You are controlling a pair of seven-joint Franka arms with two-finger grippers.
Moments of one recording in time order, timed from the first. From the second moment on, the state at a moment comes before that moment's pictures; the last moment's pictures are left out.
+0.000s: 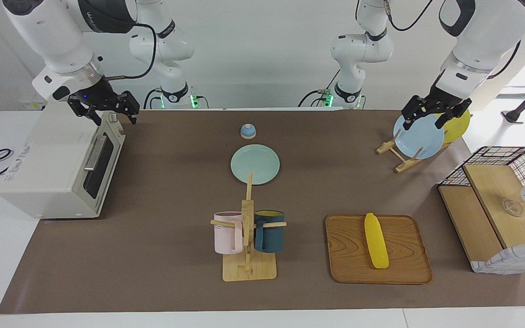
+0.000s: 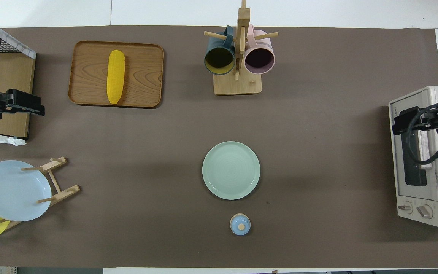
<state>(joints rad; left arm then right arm) -0.13 0.01 0.04 -1.59 -0.03 1.62 -0.07 0.03 -0.02 -0.05 -1.62 0.01 1.49 -0.03</state>
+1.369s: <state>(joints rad) -0.17 0.67 0.03 -1.24 -0.07 1.96 -0.07 0.03 -0.02 -0.05 -1.62 0.01 1.49 -0.03</state>
